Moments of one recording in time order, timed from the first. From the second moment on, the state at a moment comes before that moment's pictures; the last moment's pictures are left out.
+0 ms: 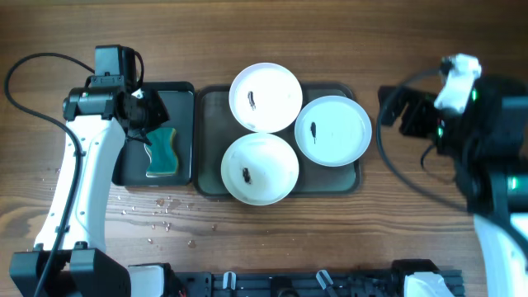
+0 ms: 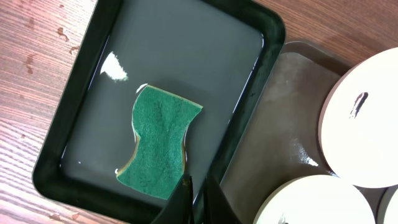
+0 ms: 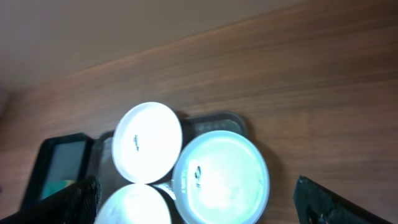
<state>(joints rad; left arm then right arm) 0.03 1.51 1.31 -1.01 -0.02 -0.40 0.02 1.08 1.25 -0.82 -0.23 0.29</state>
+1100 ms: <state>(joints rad) 0.03 1.51 1.31 -1.01 -0.02 -0.41 0.37 1.77 1.29 -0.56 -0.05 0.23</state>
